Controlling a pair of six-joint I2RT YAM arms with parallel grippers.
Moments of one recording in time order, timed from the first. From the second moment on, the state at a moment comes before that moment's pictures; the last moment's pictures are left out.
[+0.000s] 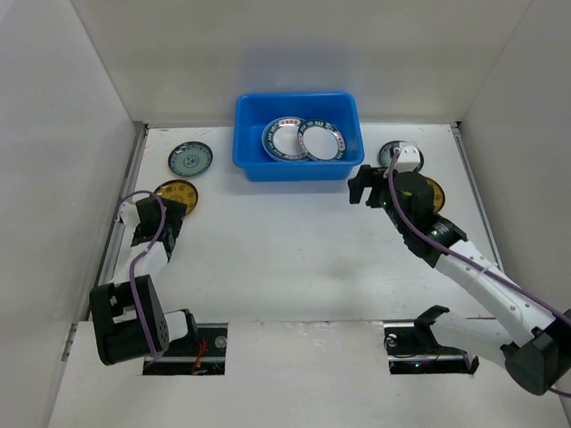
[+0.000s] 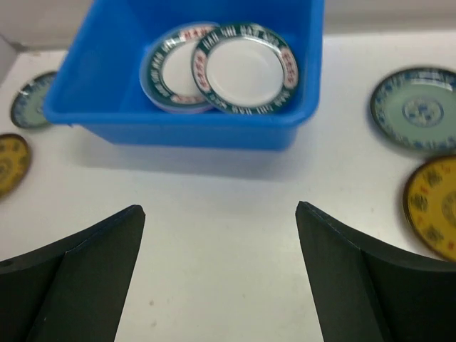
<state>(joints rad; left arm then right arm) 0.21 1.22 0.52 -0.01 -0.10 -1.02 0.57 1.05 0.93 -0.10 0.33 0.29</state>
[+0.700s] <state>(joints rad) 0.31 1.60 0.59 0.29 -0.10 -1.15 0.42 0.73 0.72 -0.23 0.34 0.42</state>
